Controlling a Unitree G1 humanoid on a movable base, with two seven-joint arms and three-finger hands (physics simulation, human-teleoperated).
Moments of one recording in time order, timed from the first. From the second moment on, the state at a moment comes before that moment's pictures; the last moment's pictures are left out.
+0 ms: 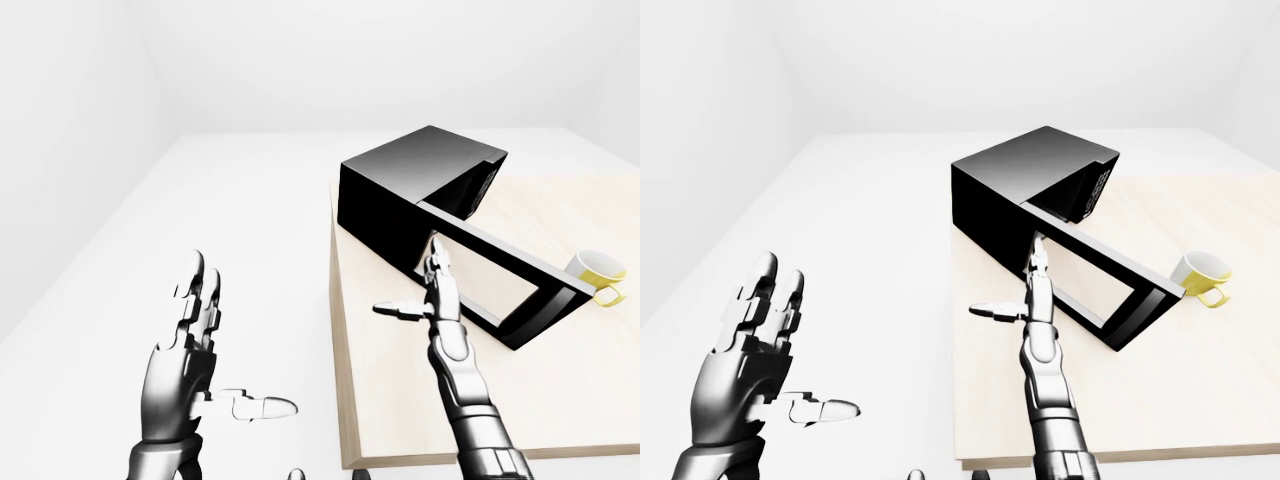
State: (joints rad) left arm 0.53 -0.01 -0.01 -0.81 -0.04 0.01 -0.17; right arm -0.16 -0.05 -0.08 0.25 -0.01 -0.09 -0.13
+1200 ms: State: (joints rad) left arm 0.53 -0.01 -0.01 -0.81 -0.03 0.01 -0.16; right arm -0.53 -0.15 -0.12 0.83 0.03 -0.09 -0.20
